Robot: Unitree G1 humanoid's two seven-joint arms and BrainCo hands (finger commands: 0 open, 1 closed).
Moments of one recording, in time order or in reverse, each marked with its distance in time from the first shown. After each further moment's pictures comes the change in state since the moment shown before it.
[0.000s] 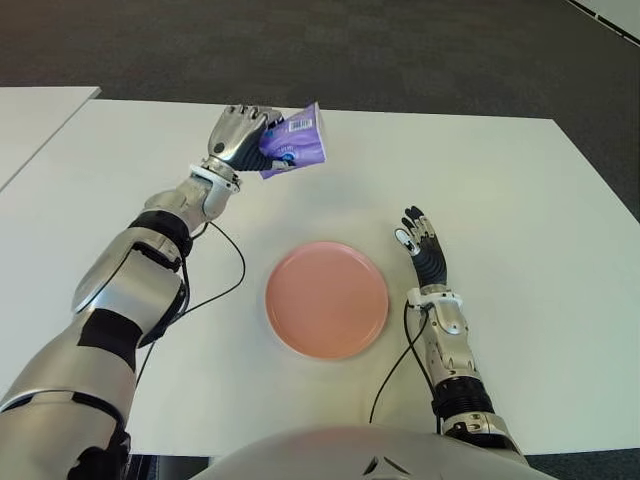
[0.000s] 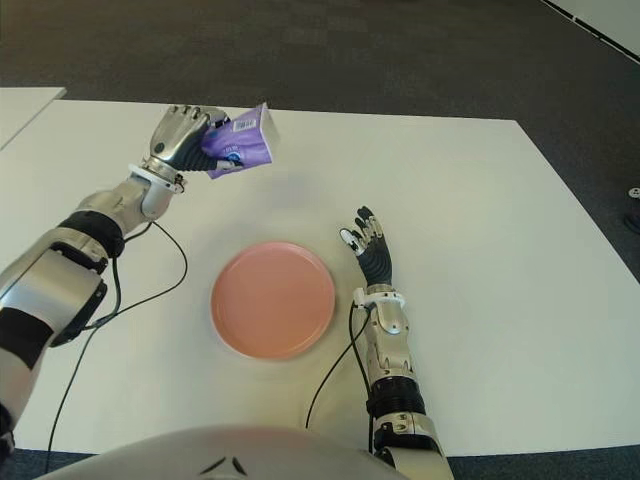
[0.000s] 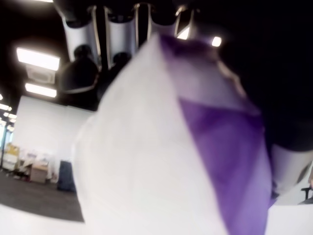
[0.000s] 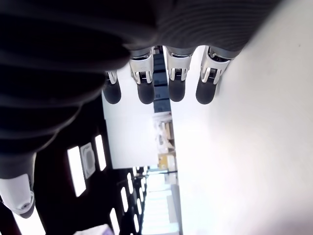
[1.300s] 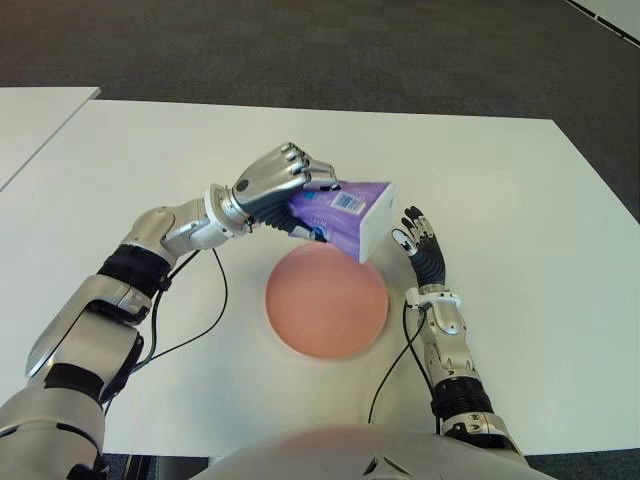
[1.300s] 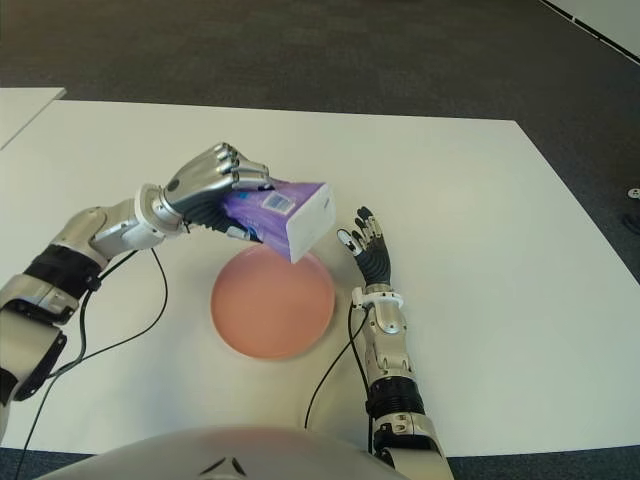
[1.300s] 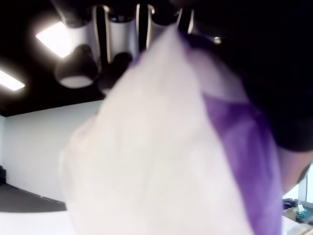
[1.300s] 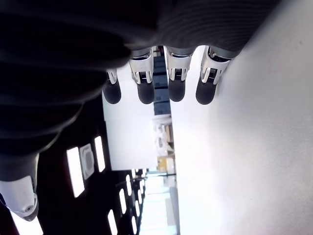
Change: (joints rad) left arm 0.373 0.135 0.117 -0.751 0.017 -0.386 -0.305; right arm 0.000 0.004 0.017 -0.002 -0.014 0.000 -0.034
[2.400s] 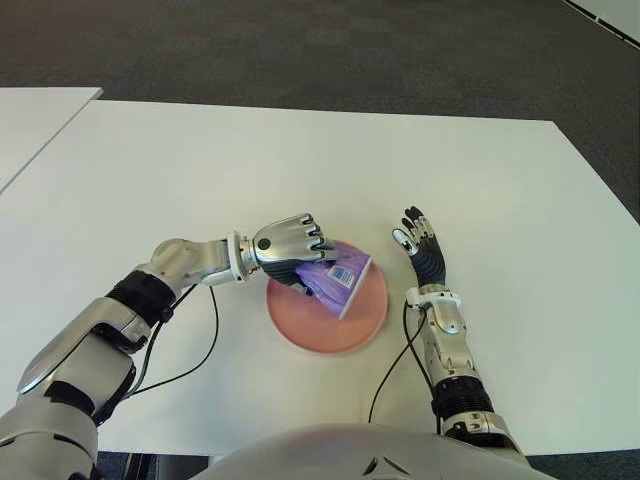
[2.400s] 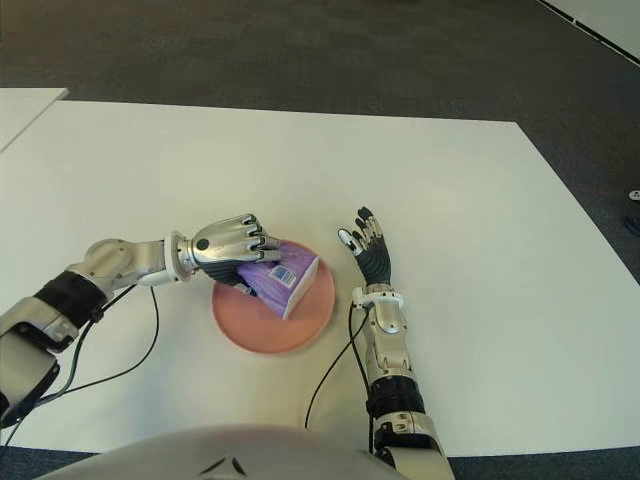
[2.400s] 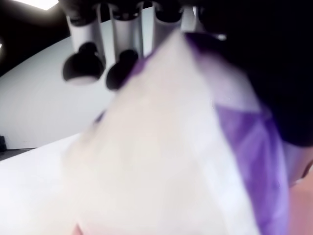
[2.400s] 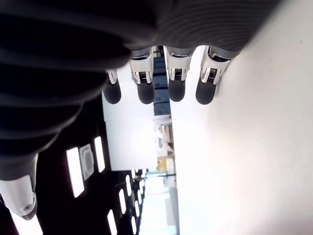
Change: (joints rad) left arm 0.043 0.024 -0.200 -0.019 0.466 0.232 0.158; right arm -0.003 -0.005 0.002 0.010 -0.001 0.000 -0.003
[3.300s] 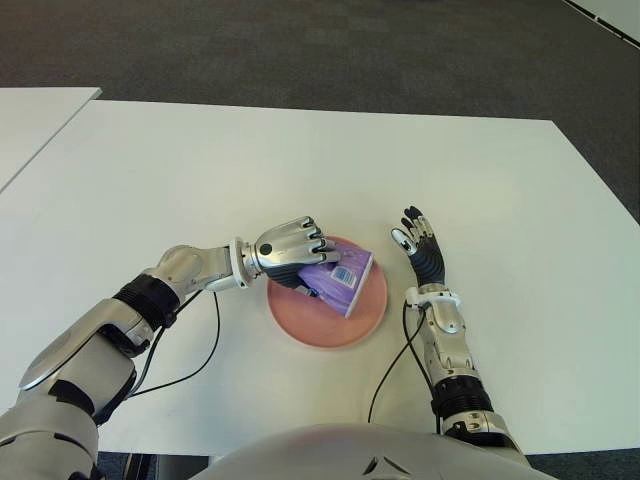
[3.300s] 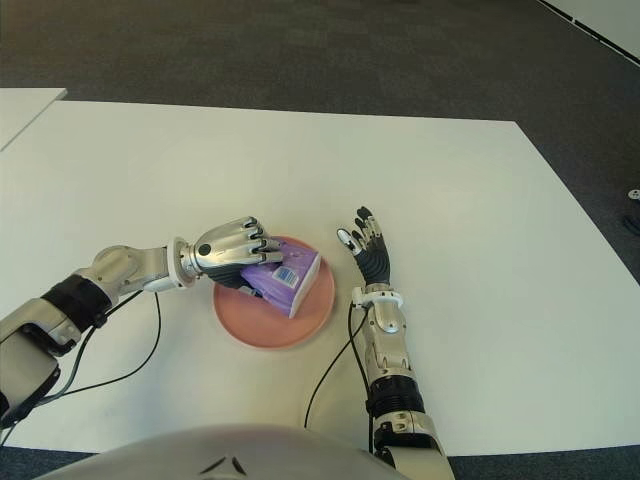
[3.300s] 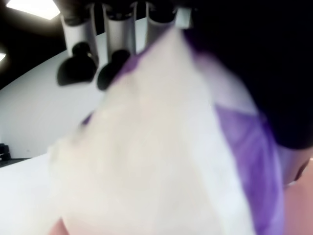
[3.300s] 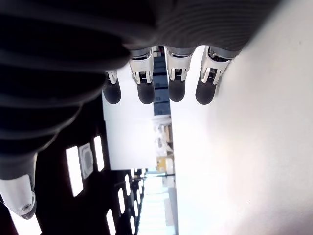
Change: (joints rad) left arm -0.004 -0.003 -0.076 0.030 -0.034 0.010 0.118; right arm -0.001 0.000 0.004 0.000 -0.008 0.000 -0.008
